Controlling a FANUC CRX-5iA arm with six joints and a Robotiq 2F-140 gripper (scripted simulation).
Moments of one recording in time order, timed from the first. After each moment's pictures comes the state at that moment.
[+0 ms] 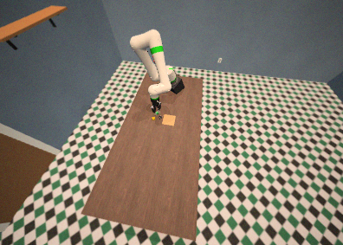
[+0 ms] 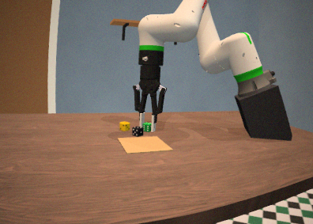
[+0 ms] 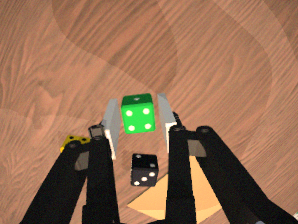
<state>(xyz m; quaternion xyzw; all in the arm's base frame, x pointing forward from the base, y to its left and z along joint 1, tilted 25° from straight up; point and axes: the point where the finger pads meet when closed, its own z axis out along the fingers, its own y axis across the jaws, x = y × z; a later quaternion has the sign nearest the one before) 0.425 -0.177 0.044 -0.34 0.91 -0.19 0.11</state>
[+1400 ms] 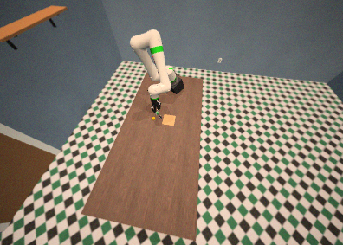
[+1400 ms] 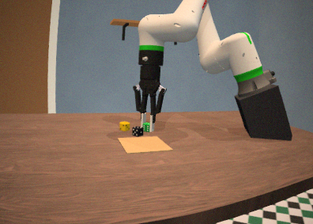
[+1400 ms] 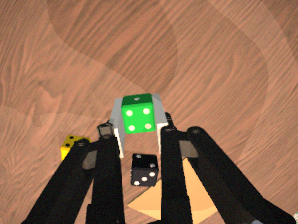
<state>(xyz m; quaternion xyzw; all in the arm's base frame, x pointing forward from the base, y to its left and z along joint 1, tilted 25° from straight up) 0.425 -0.177 0.044 -0.34 0.91 -0.19 0.11</state>
